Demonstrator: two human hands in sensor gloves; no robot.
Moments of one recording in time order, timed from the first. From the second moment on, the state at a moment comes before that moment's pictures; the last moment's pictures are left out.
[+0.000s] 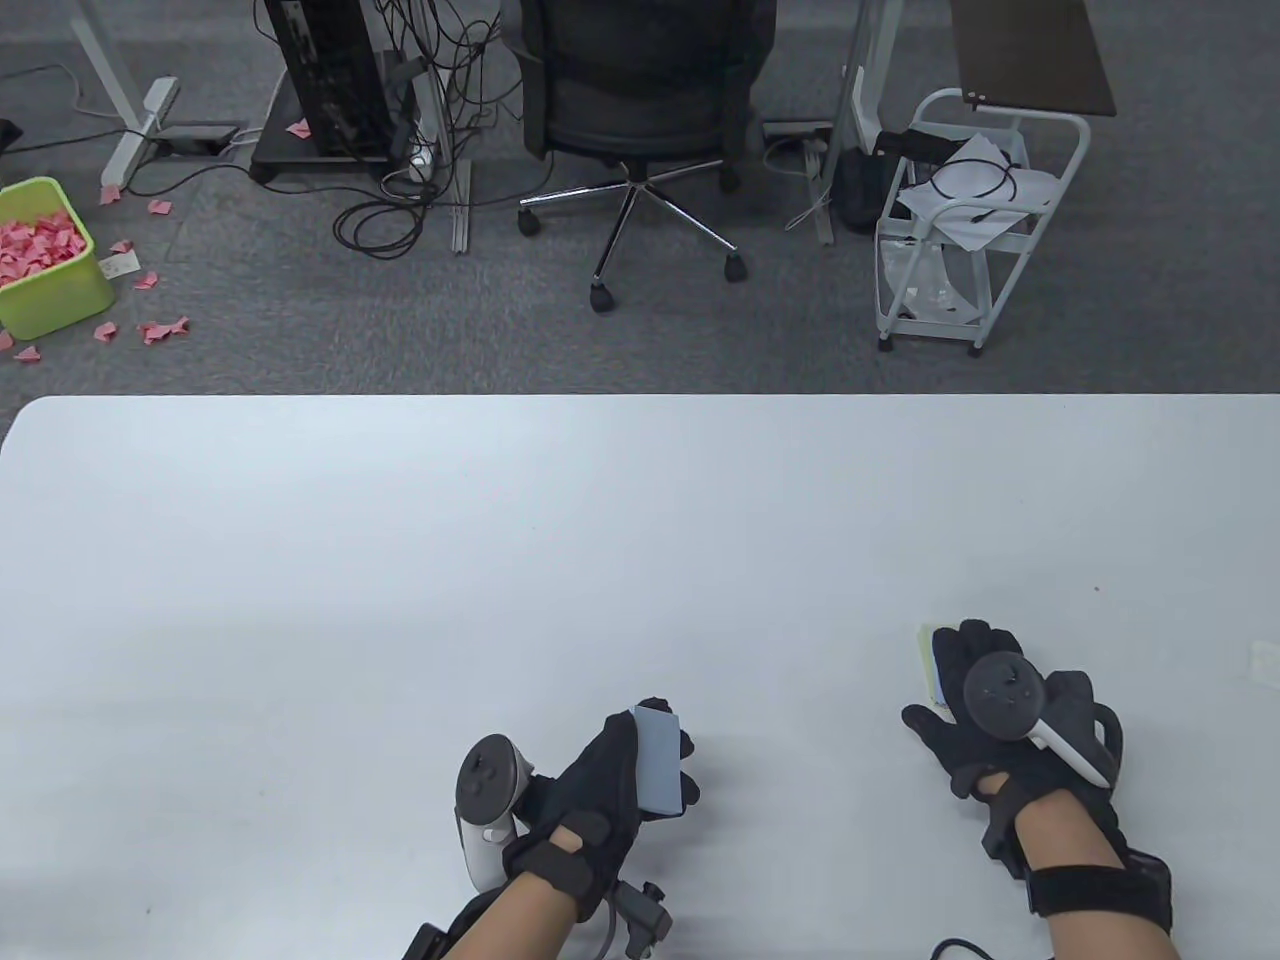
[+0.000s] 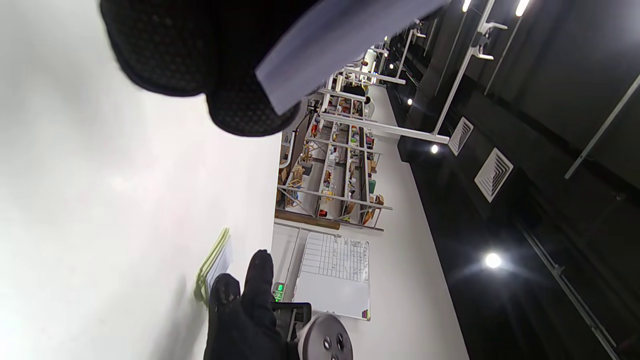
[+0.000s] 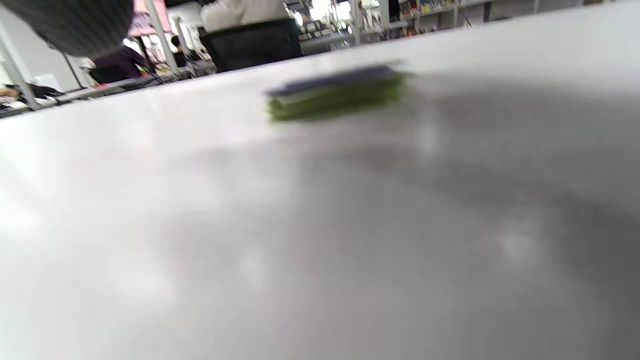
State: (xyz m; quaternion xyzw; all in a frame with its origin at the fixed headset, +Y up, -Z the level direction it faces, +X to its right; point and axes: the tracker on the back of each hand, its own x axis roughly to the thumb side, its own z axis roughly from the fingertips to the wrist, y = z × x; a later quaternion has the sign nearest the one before) left_hand -0.105 -0.771 -0.239 -0.12 -0.10 0.77 0.62; right_hand 0.291 -0.741 -0.290 0.01 0.05 0.99 0.09
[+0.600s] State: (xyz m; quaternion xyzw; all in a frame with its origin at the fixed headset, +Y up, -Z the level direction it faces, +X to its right) left_hand -0.114 -0.793 -0.250 -0.13 -0.01 0.75 0.65; right_hand 0.212 -0.722 -0.233 0.22 -0.07 0.97 0.12
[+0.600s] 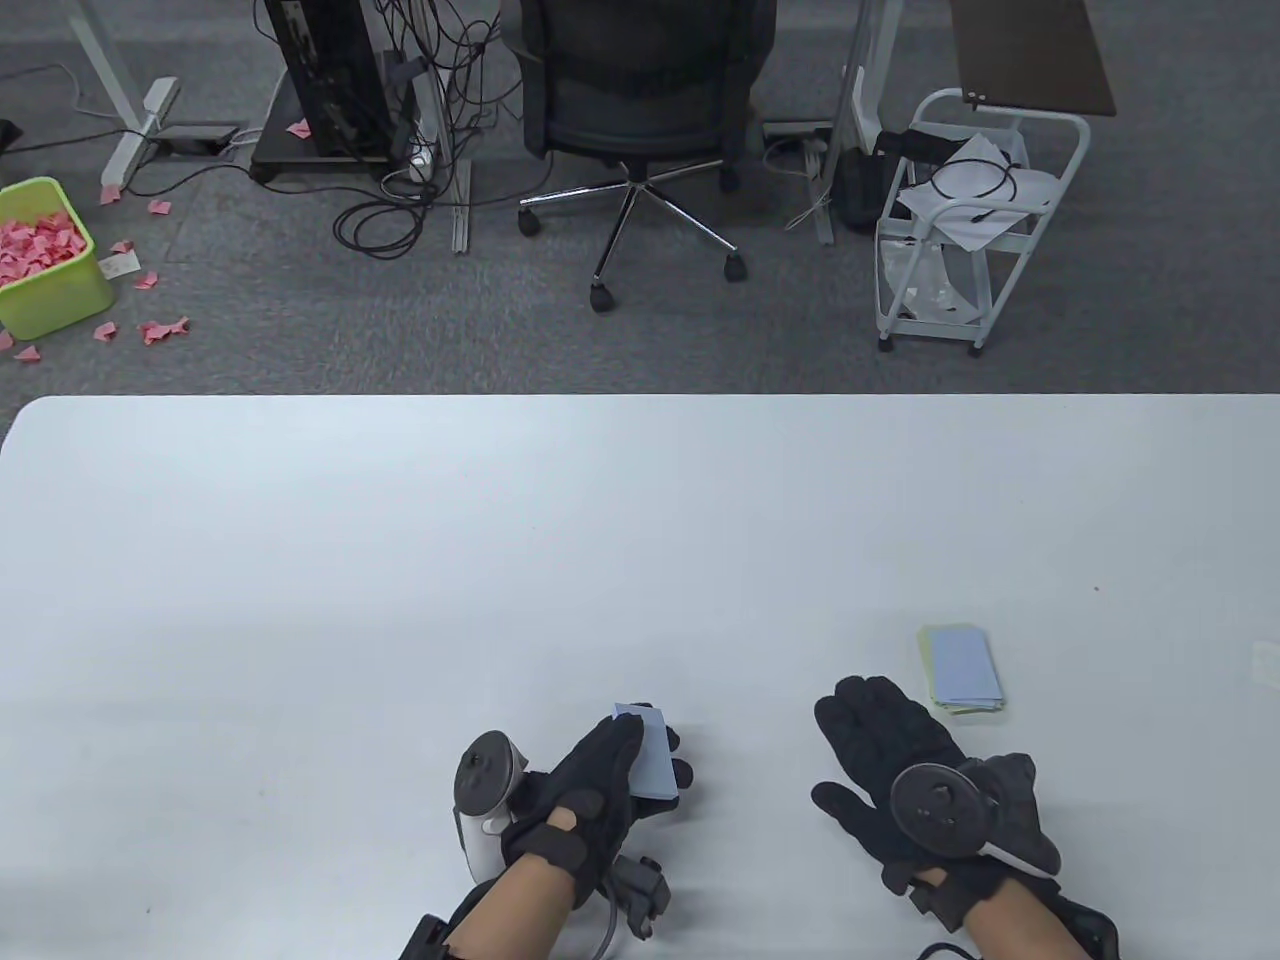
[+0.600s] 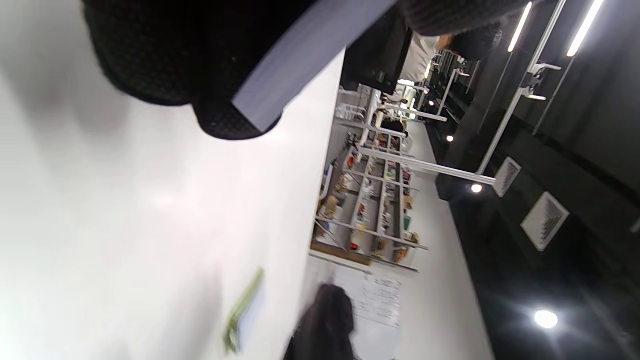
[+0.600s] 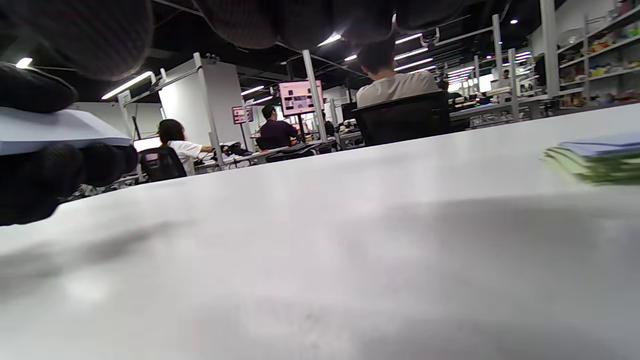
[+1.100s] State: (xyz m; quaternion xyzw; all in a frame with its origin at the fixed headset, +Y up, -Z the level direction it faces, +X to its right) left_hand -0.110 -0.773 -0.298 -0.12 0.03 0.45 0.88; right_hand 0.215 -0.724 -0.237 0.24 -0.04 0.95 0.17
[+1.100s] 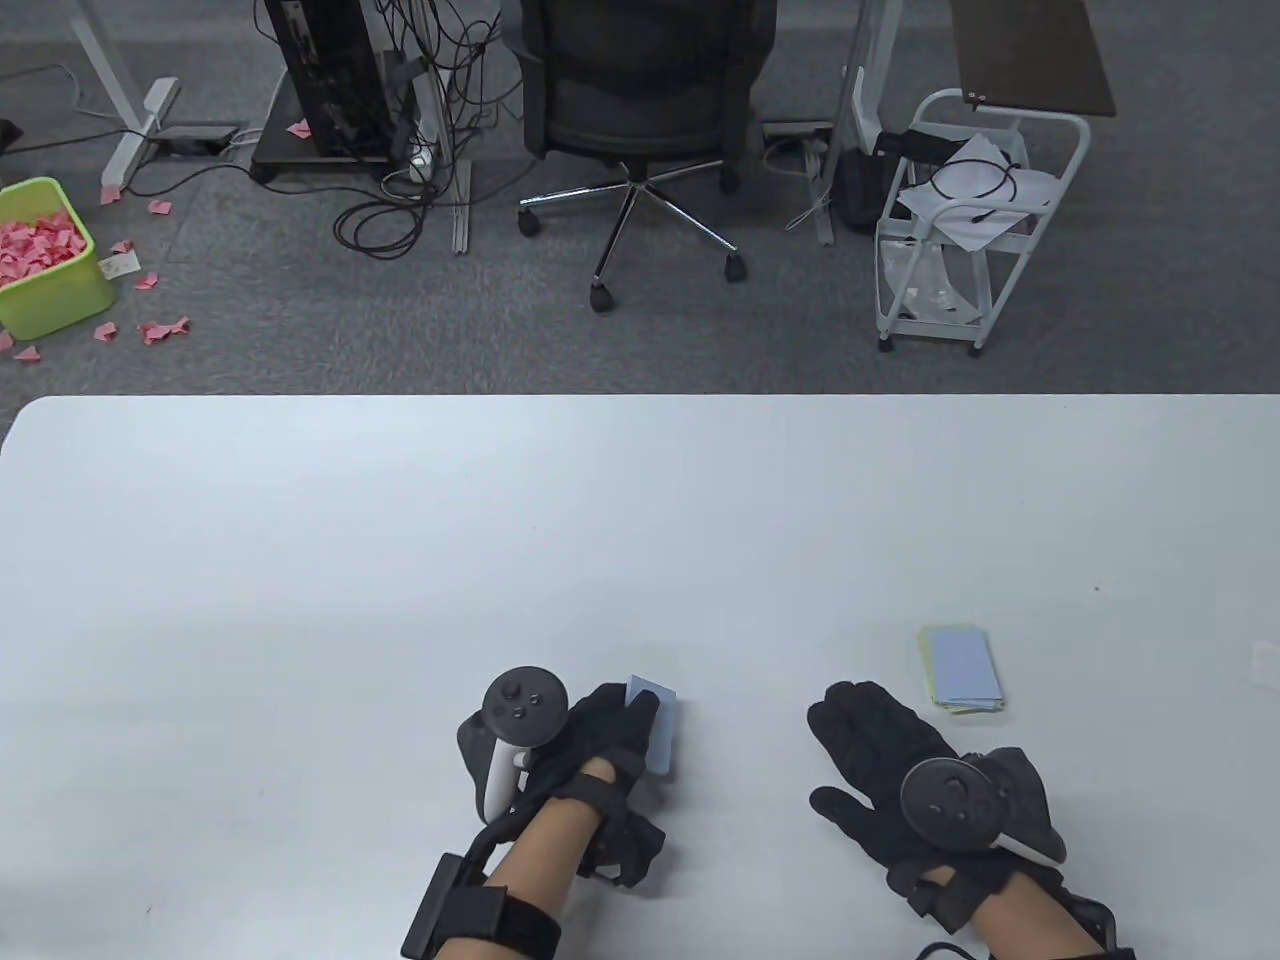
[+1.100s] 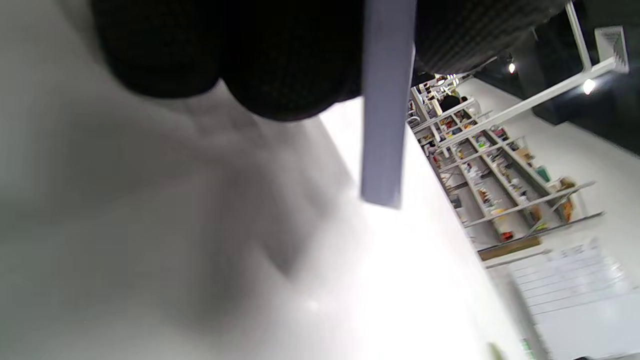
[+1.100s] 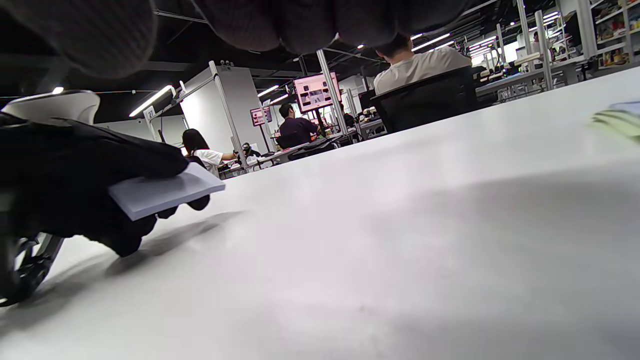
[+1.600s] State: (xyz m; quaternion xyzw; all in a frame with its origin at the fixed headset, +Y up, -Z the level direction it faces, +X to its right) left_hand -0.086 -0.762 -0.301 -0.08 -0.01 0.28 0.96; right_hand 0.216 -0.724 -0.240 0.24 -0.03 0.95 0.19
